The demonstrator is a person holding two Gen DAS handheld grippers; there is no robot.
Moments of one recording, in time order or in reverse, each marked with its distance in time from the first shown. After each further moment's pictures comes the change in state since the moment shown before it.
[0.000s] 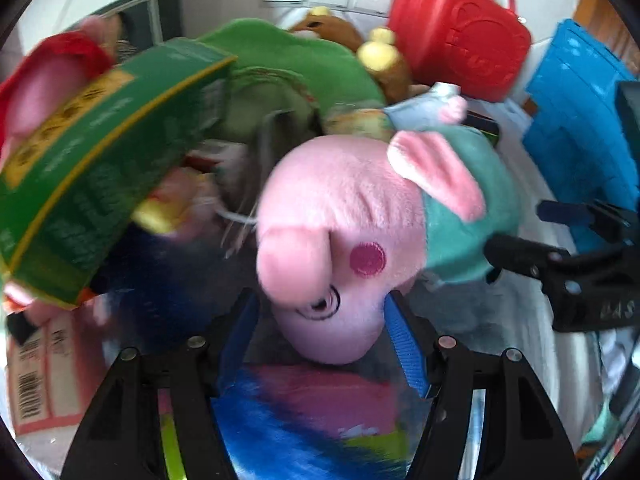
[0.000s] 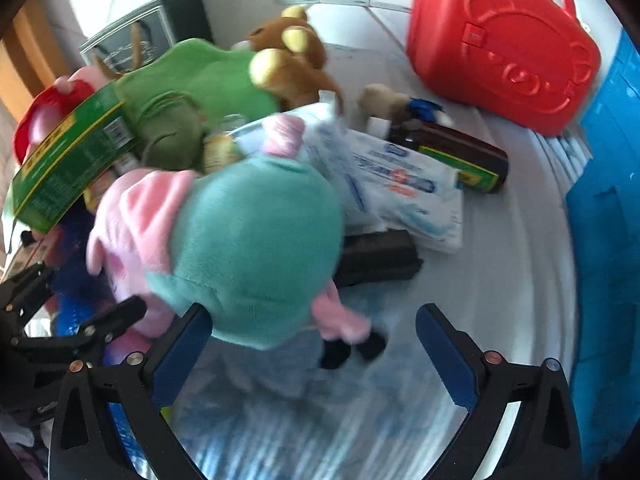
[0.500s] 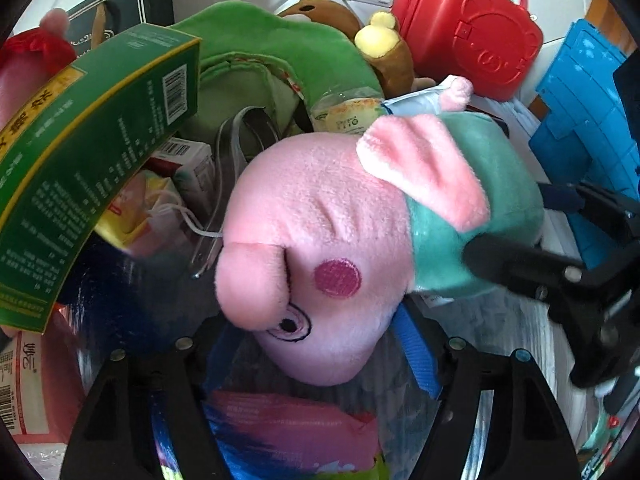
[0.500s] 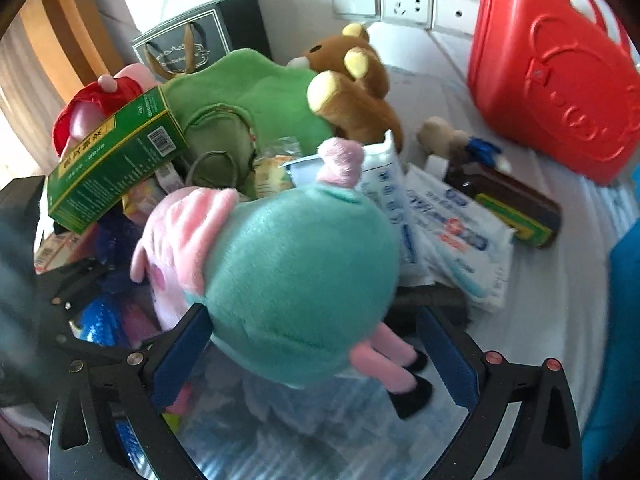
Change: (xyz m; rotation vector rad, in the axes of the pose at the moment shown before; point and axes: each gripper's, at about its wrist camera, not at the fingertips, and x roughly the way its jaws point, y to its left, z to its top) left arm 0.025 -0.010 0.014 -0.040 0.024 0.018; right arm 0.013 0.009 0.021 -0.121 -0.059 0.174
